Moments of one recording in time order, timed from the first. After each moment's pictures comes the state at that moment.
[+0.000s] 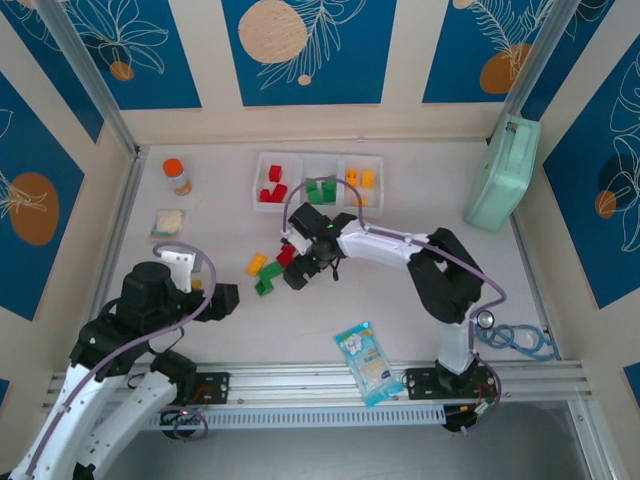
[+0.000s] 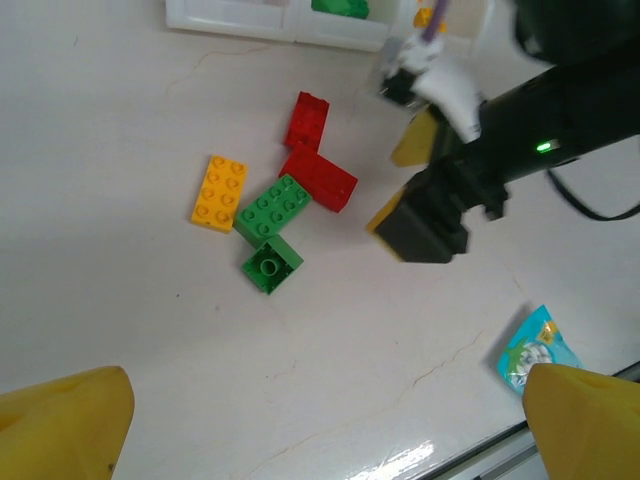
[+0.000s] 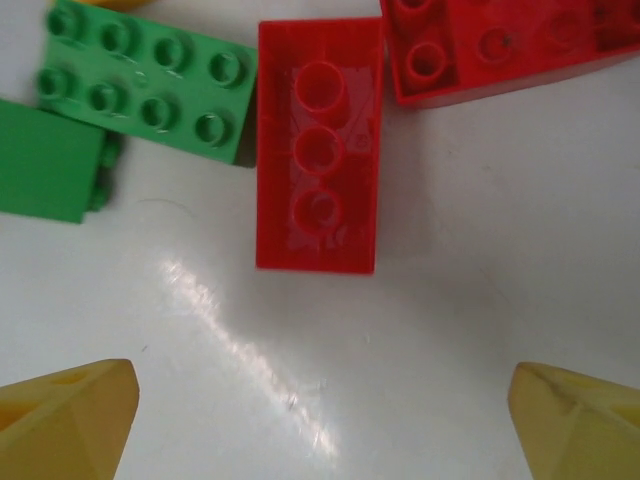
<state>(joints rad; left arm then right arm) -0.45 0.47 0.81 -0.99 0.13 -0.38 0.84 1.95 1.39 -0.67 -0.10 0.01</state>
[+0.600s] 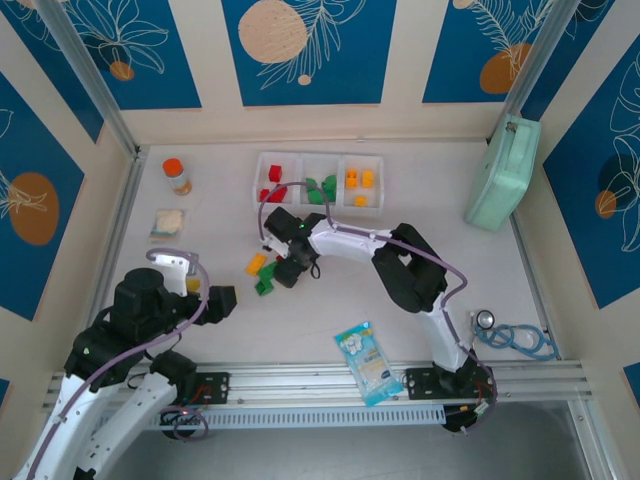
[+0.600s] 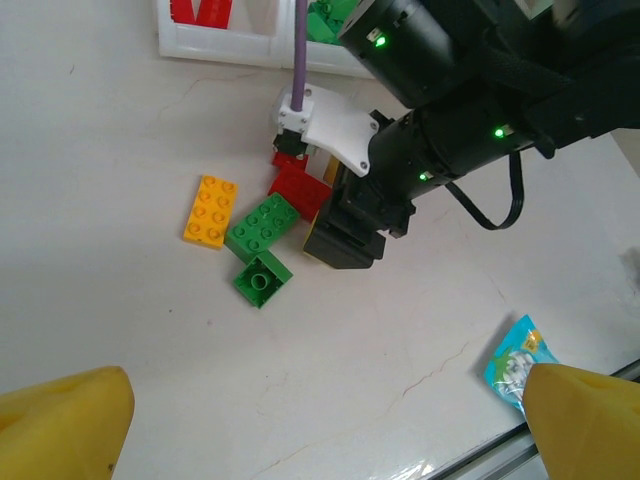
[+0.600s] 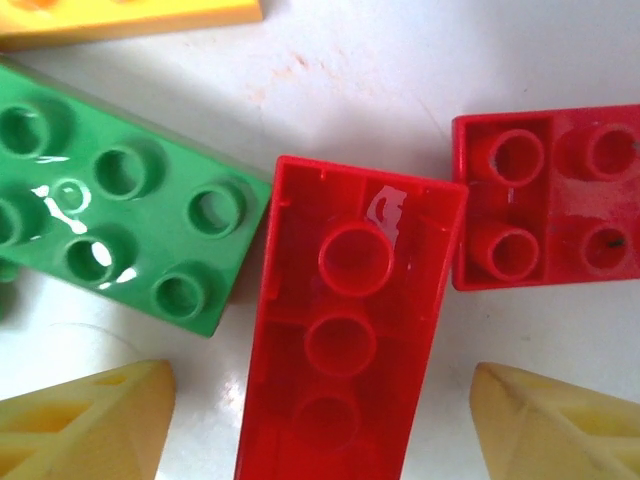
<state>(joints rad) -0.45 0.42 0.80 -0.98 0.14 -0.38 0.89 2.16 1.62 -0.76 0.02 -0.11</state>
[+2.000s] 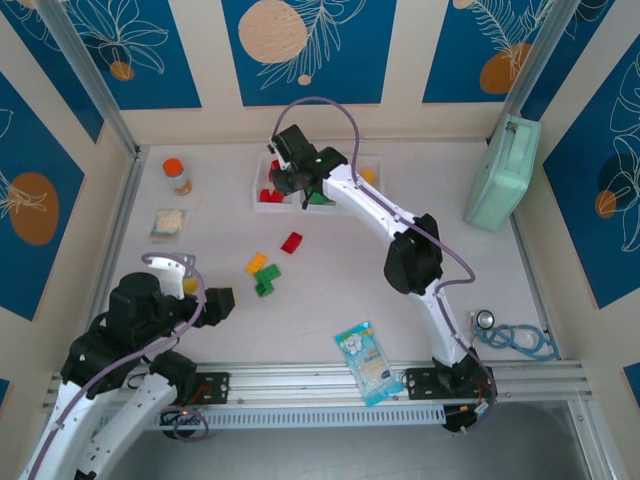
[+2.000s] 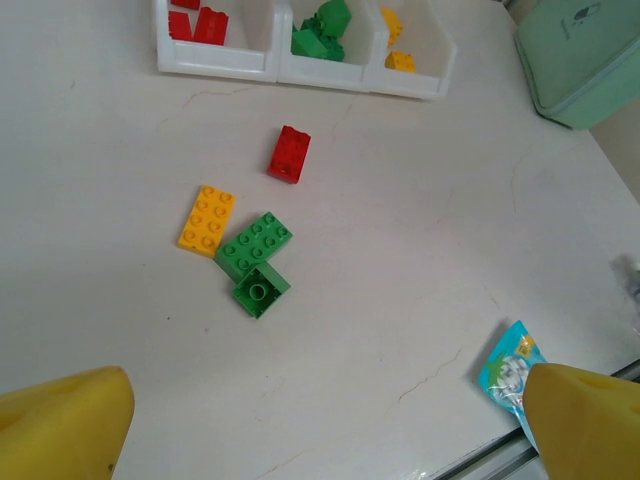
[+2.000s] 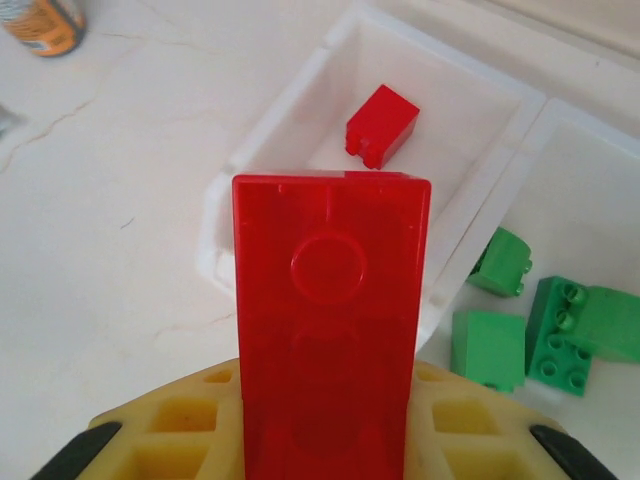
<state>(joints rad) -0.45 0.38 0.80 -0.98 0.14 -0.38 0.71 2.31 2.31 -0.85 0.10 0.17</state>
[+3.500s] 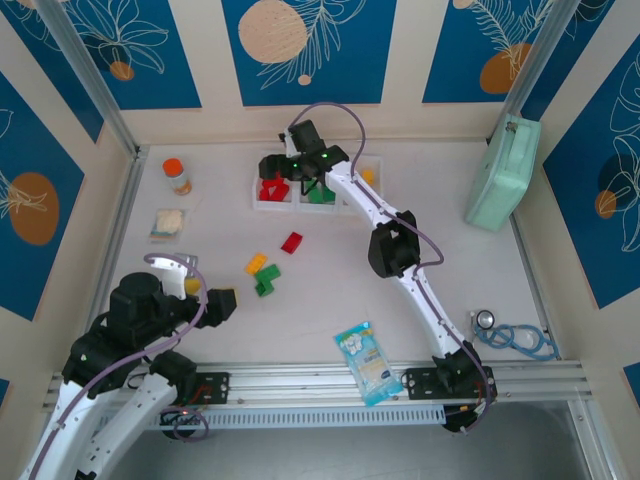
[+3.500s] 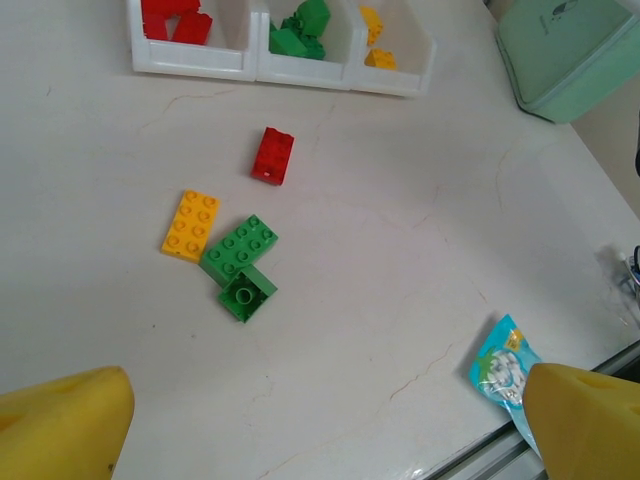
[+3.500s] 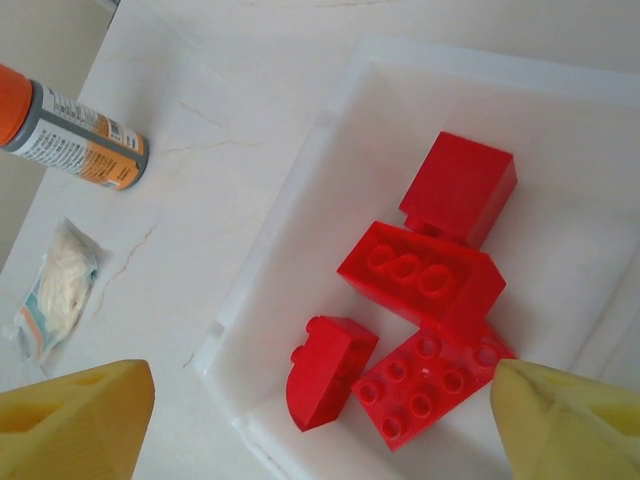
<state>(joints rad) -0.45 0.38 0.79 -0.96 0.16 -0.37 0.58 2.68 2.70 -0.76 -0.28 0.42</state>
